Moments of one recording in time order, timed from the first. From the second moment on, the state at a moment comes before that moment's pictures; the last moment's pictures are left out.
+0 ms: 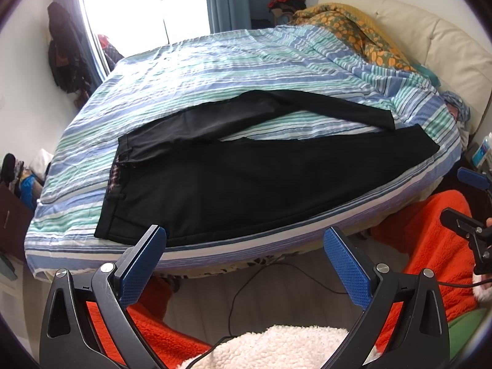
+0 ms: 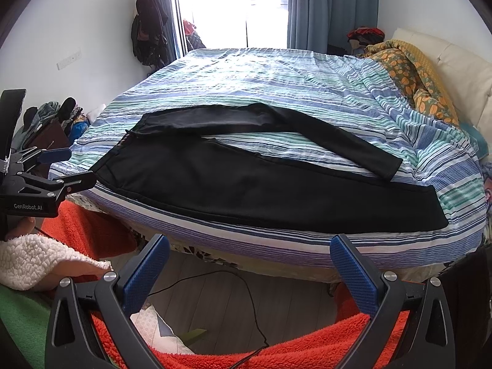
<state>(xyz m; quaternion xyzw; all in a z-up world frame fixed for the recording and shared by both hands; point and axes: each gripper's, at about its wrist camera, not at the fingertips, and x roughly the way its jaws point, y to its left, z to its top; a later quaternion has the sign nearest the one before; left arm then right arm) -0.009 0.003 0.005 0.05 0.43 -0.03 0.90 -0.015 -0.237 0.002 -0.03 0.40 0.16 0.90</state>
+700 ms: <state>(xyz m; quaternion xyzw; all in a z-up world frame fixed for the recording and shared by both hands) 0.014 0.007 0.002 0.07 0.43 0.00 0.90 0.000 -0.234 0.005 -0.02 0.38 0.18 0.91</state>
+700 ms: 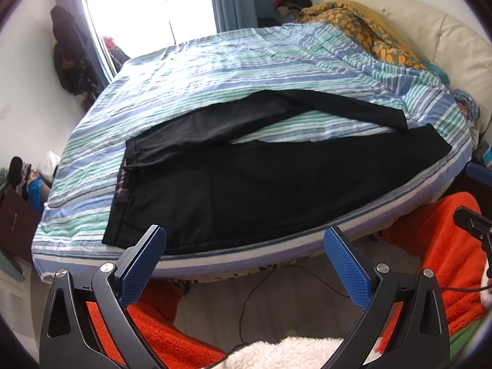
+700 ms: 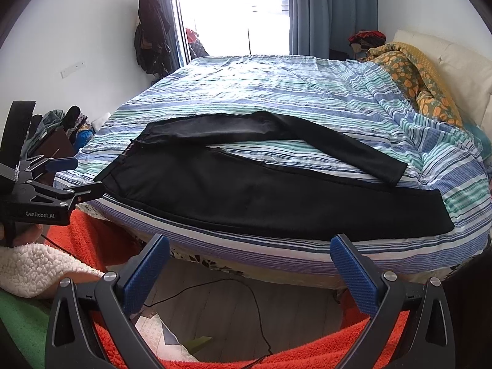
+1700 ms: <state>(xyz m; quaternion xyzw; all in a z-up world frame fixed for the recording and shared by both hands) 0.138 -0.006 -0.085 -0.01 0.55 0.03 0.83 0.508 -0.501 -0.001 -0.08 0.48 0.02 0.87</state>
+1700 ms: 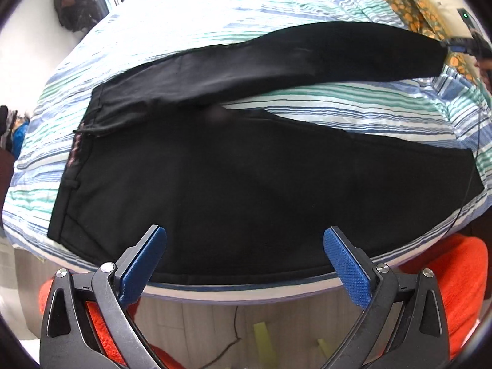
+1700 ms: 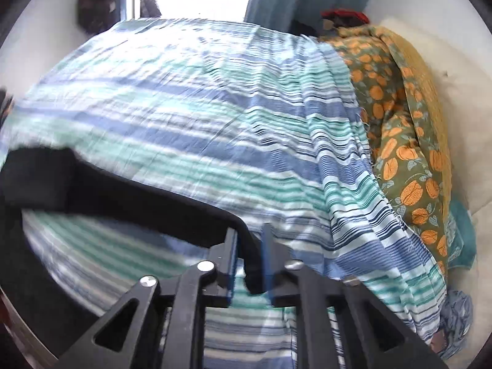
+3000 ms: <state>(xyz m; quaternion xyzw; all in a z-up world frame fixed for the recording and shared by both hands) 0.331 0.114 -0.200 -0.02 0.49 0.13 0.86 0.510 -0.288 -0.135 0.10 0.47 0.24 0.85</state>
